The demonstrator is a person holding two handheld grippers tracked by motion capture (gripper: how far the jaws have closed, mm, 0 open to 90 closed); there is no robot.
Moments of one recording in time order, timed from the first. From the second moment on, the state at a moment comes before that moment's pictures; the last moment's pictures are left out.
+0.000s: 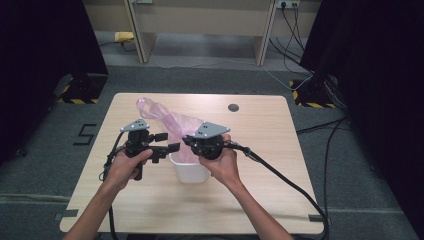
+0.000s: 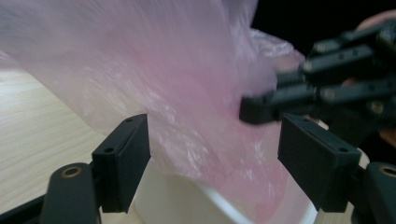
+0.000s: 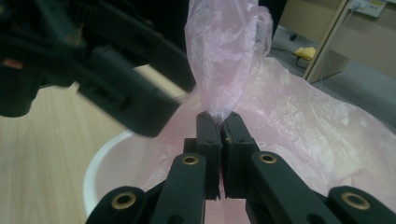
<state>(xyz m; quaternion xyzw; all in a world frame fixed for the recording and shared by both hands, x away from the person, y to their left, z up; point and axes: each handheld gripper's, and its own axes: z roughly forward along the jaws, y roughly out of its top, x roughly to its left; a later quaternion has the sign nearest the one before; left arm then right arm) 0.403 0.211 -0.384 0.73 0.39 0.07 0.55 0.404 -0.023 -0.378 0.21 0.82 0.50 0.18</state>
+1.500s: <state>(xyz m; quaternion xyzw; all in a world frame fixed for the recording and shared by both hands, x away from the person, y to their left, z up) 0.400 0.202 -0.385 0.75 0.33 0.11 0.56 0.423 -0.047 -0.380 0.23 0.88 0.40 0.10</state>
